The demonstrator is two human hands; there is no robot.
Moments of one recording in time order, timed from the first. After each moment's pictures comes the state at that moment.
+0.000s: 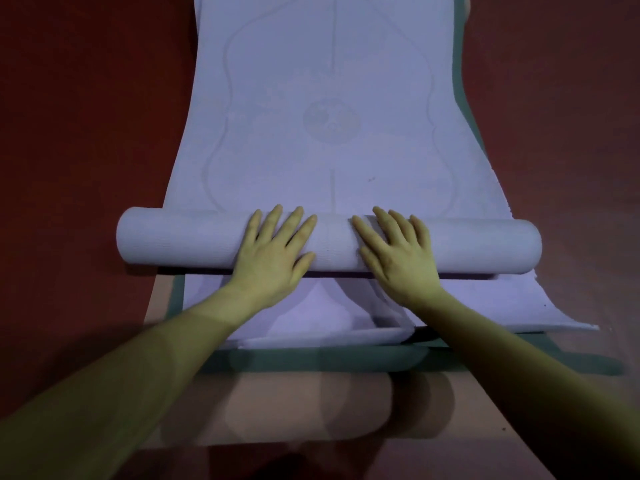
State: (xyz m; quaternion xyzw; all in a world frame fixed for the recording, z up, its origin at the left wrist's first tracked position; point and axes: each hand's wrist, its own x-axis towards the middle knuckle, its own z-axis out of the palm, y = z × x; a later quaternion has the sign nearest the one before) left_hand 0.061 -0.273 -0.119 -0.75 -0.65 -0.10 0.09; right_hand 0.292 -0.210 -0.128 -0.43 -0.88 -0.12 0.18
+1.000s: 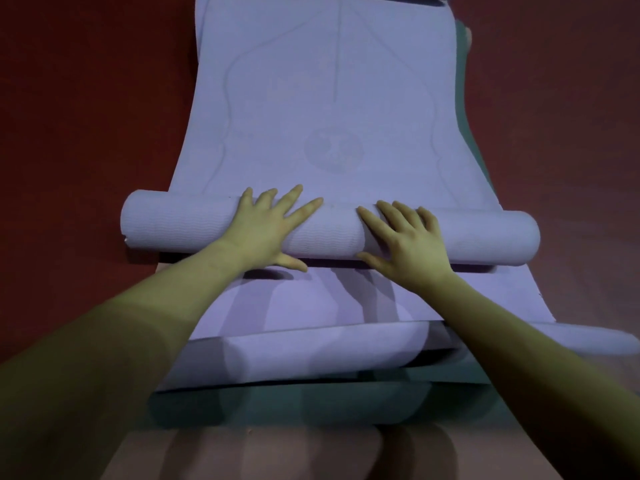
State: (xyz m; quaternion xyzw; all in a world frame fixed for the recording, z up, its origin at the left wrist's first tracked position) left_hand 0.013 -0.174 -0.101 -0.79 -0.61 0.07 0.07; right_hand 0.276 -0.128 -0.112 -0.42 -0.89 -0.10 0.12
